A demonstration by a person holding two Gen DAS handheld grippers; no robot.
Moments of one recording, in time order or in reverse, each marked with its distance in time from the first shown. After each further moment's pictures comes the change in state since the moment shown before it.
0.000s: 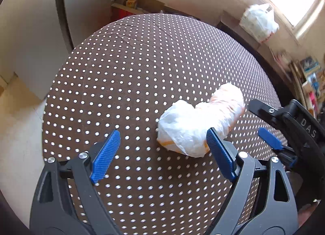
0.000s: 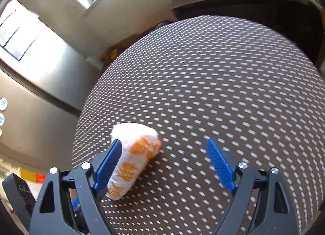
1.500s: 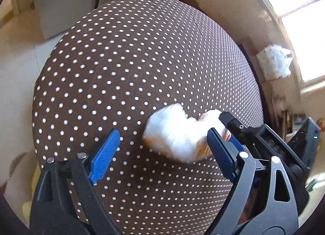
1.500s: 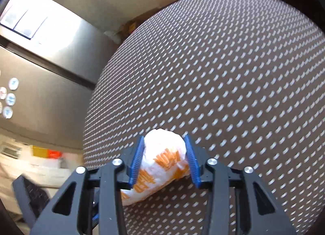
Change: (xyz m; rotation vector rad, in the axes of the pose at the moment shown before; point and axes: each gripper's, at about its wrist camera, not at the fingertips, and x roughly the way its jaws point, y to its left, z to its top) left arm -0.019 0.038 -0.037 -0.380 0.063 -0.059; right arm 0.030 0.034 -0.019 -0.046 0.178 0.131
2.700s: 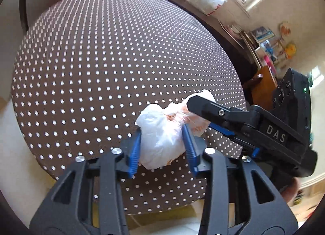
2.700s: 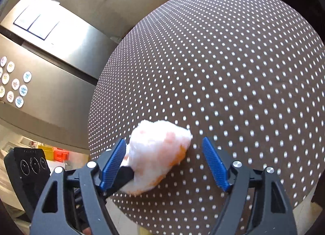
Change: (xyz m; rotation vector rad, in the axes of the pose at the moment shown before) left arm -0.036 -0.002 -0.083 0.569 0.108 -0.227; right arm -0.090 -0.078 -0.190 0.017 -0.083 0.043
